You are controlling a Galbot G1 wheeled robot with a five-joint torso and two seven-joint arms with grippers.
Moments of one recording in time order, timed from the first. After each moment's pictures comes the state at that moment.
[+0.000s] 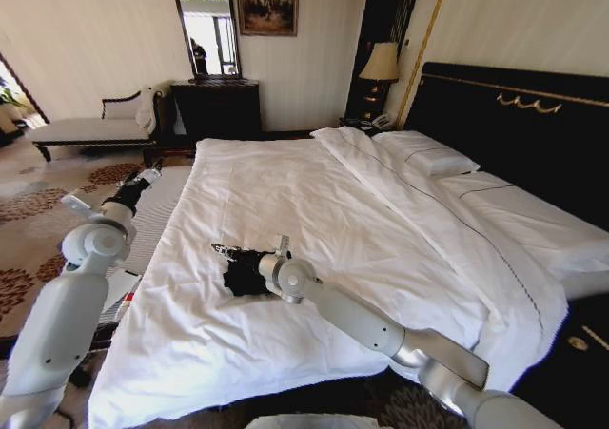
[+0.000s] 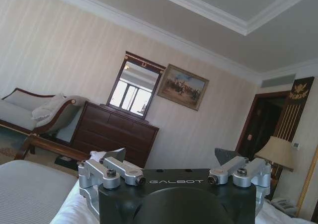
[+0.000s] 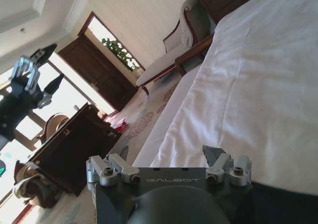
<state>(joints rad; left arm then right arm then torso) 0.83 -0.79 -0.64 -1.70 -1.15 0.21 -0.13 -0.44 1.26 -0.42 1.65 1.44 -0.25 0.33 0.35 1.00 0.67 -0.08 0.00</state>
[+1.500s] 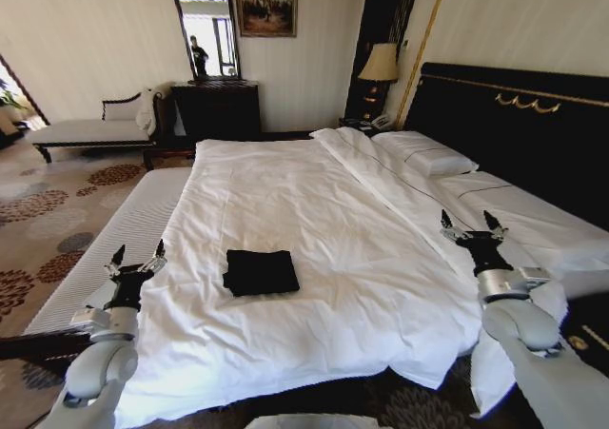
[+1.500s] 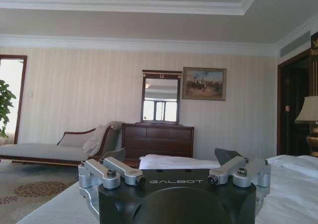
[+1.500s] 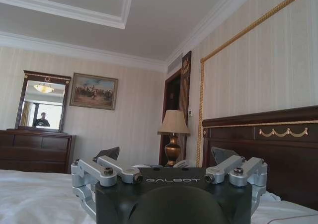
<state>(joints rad) 1.56 -1.12 -0.85 -2.05 -0.58 -0.13 -0.11 -1.44 0.85 0.86 1.95 0.67 0.13 0.15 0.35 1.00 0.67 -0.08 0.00</state>
